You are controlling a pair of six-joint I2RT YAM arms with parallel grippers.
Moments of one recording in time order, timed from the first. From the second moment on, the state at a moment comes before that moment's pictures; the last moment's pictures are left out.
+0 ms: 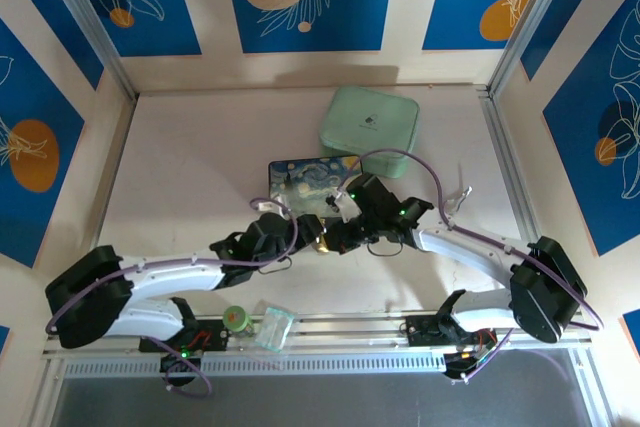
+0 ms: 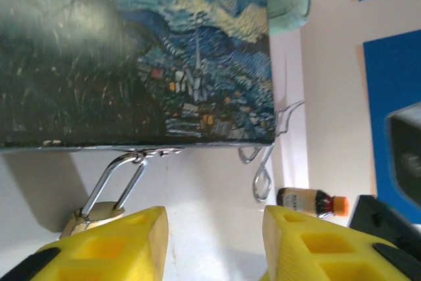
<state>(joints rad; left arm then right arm) -1.00 1.28 0.49 0.33 -0.12 -1.26 0.77 1.29 0.81 -0.45 -0.47 0.43</state>
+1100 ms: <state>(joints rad) -1.00 1.24 0.44 0.74 -0.17 -1.17 0.50 1.14 0.53 0.37 -0.81 0.86</state>
